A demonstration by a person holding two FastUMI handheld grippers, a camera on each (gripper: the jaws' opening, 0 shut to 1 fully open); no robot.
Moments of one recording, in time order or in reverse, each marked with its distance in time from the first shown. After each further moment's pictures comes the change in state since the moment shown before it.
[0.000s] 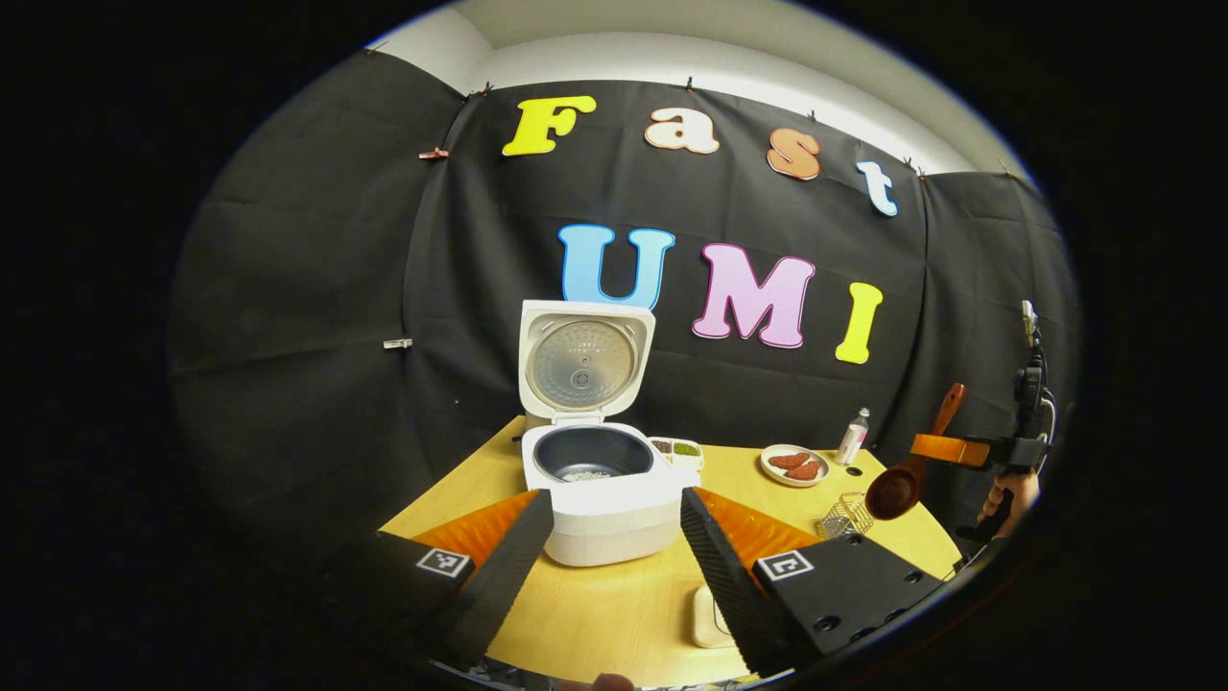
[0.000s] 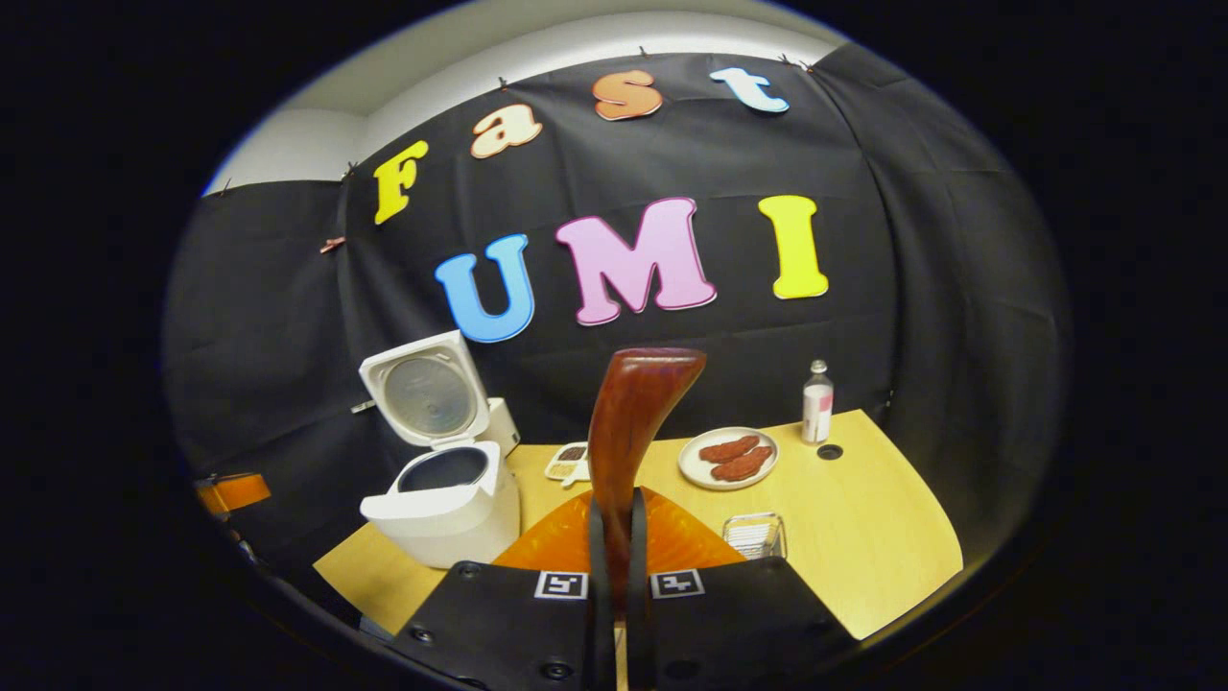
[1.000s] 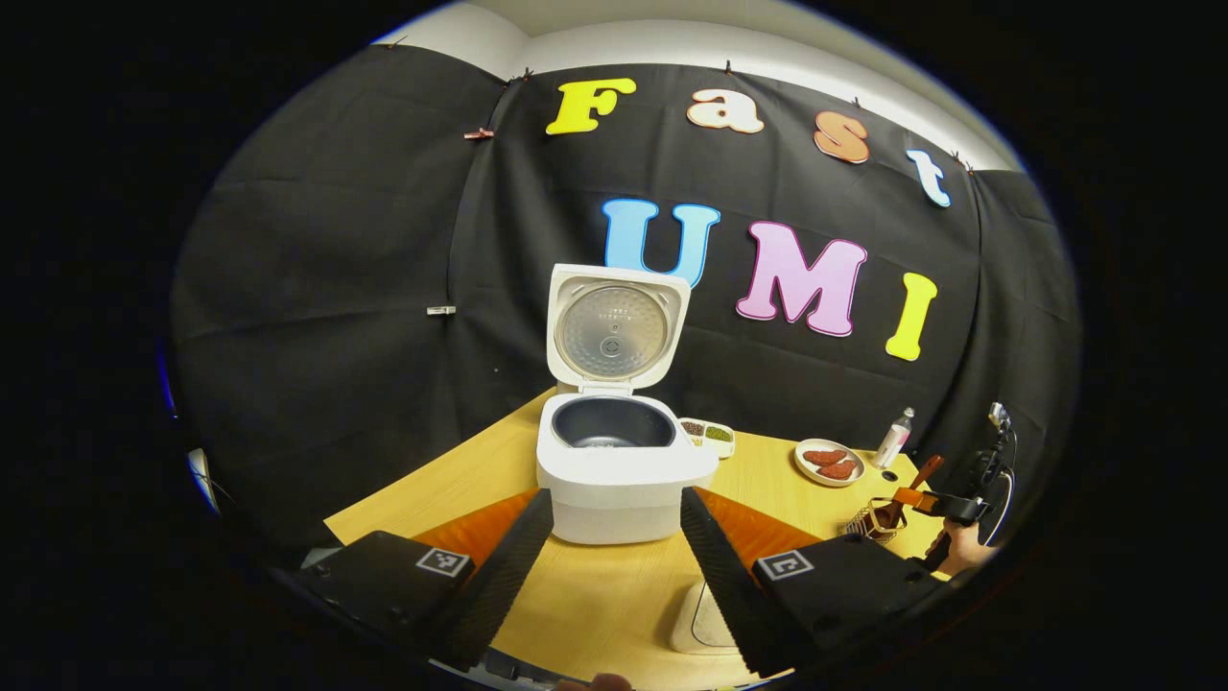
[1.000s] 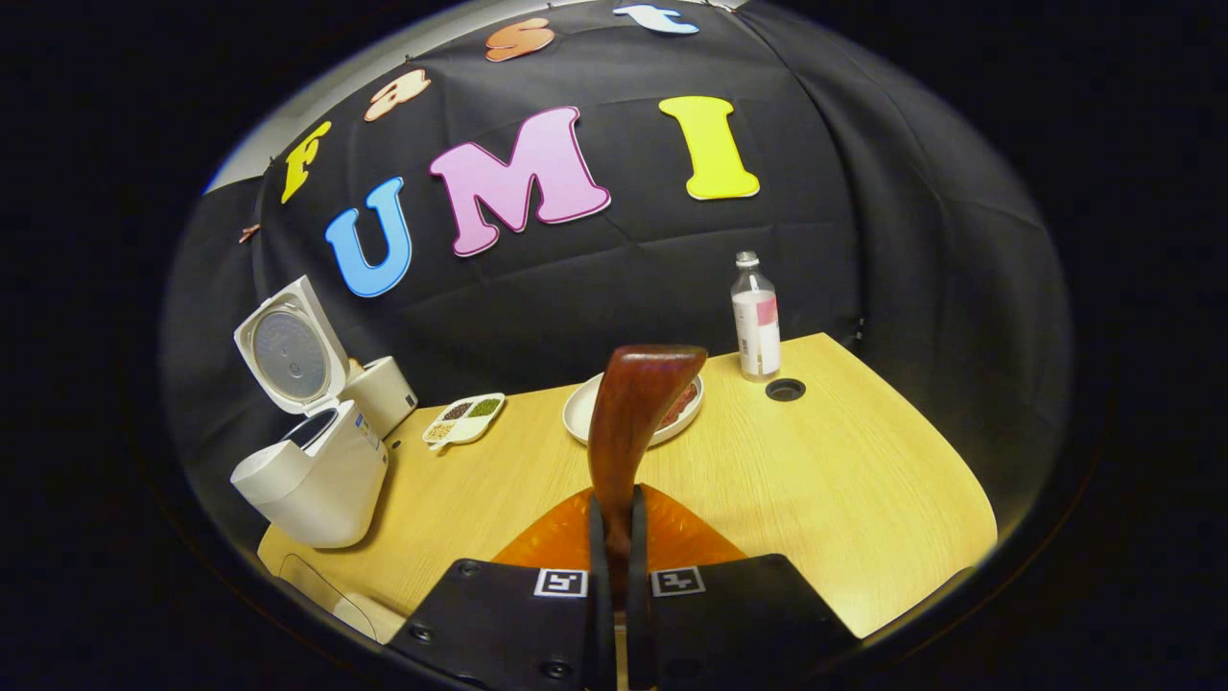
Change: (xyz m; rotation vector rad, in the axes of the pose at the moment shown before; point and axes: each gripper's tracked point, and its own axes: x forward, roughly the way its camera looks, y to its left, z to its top) left arm 0.017 -0.026 -0.036 -0.073 0.053 0.186; right arm 0.135 -0.198 -0.086 0.084 0.081 -0.126
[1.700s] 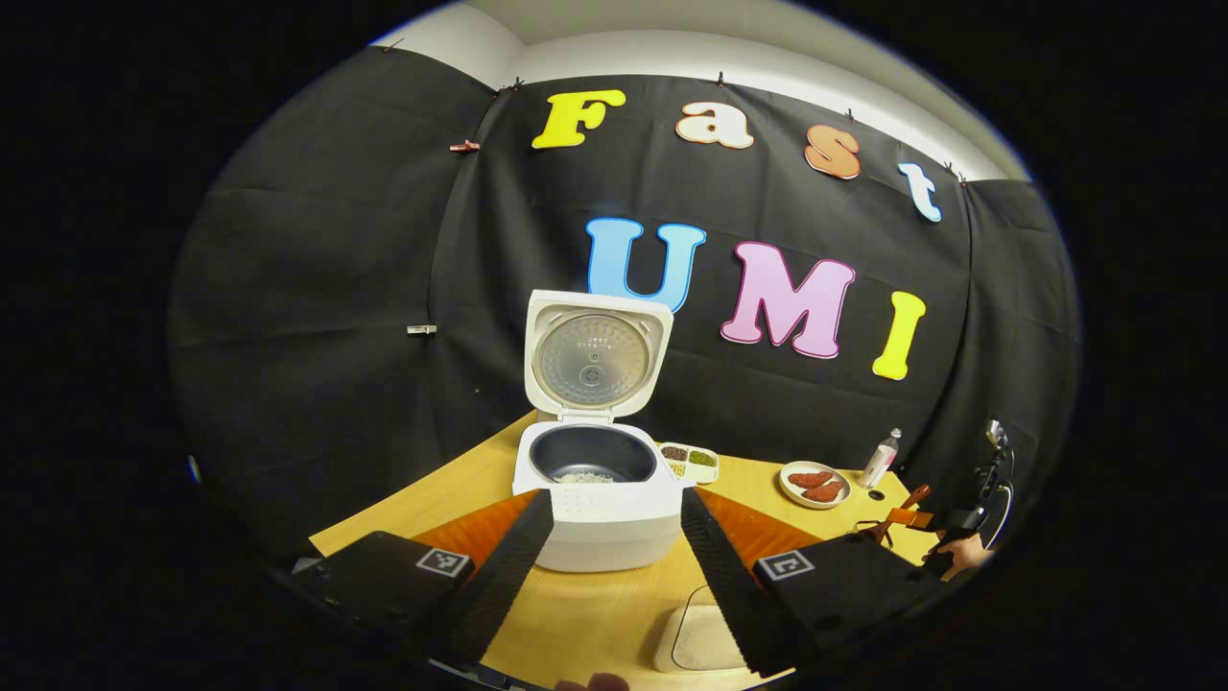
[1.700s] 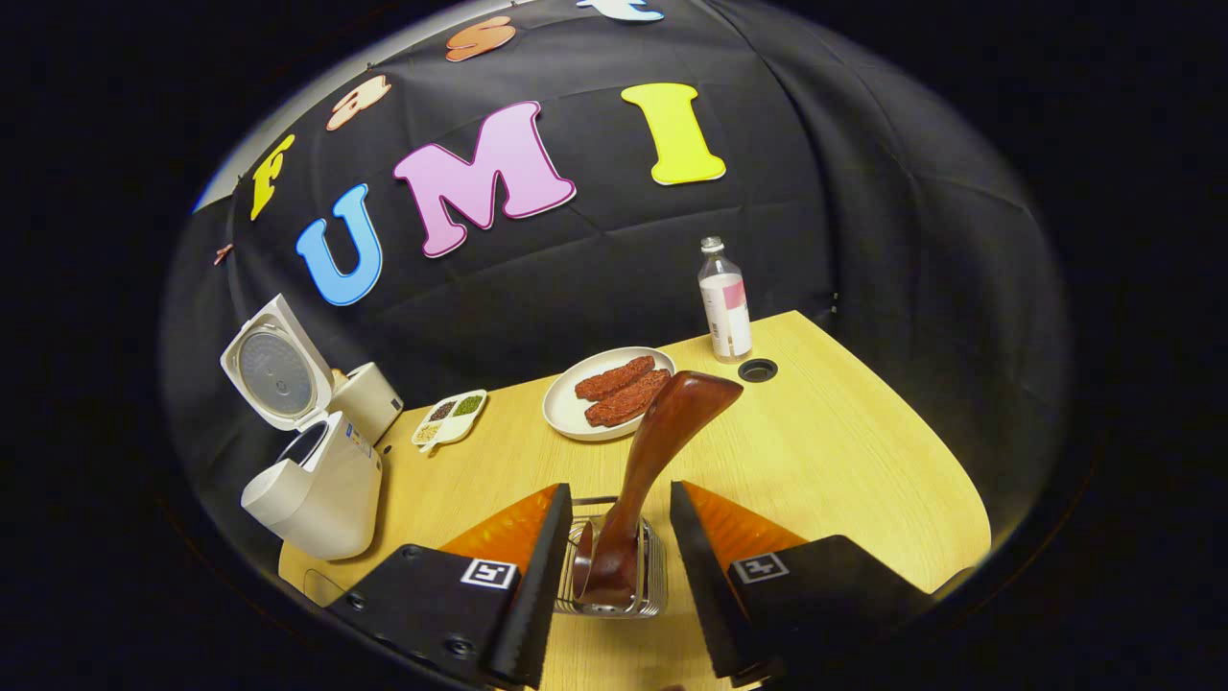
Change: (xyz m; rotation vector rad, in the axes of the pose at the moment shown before) left arm 0.018 -0.017 0.021 0.002 -0.044 -0.038; right arm 0.000 -0.022 -0.010 0.085 0.094 -0.083
